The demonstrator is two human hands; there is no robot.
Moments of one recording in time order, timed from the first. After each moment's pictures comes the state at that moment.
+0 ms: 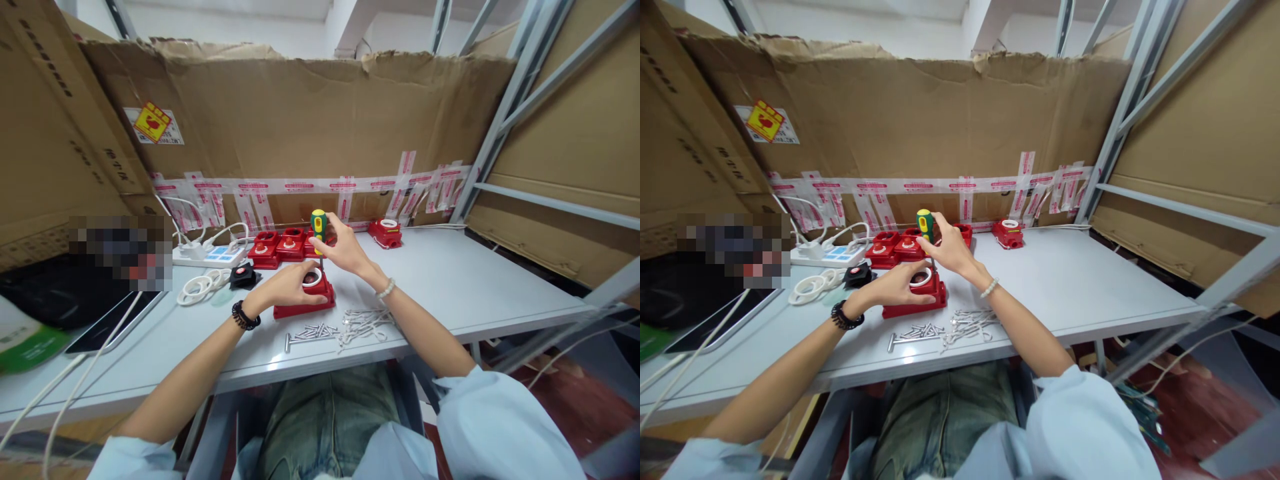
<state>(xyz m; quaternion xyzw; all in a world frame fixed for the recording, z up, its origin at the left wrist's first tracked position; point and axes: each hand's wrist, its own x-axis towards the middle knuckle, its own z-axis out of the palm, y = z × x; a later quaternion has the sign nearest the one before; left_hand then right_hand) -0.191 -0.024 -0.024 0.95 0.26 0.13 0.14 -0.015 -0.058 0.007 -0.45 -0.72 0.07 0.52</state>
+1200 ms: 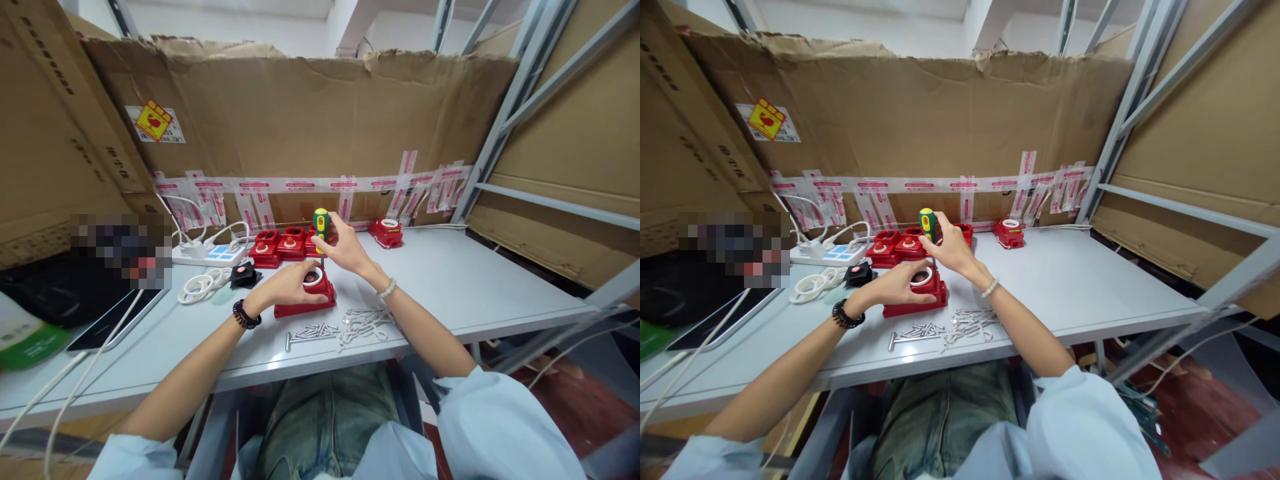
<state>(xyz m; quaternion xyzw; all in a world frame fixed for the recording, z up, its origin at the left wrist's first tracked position) -0.190 -0.024 -0.024 0.95 0.25 0.14 0.14 -0.015 -0.058 0.007 -0.45 -0.72 0.07 0.53</state>
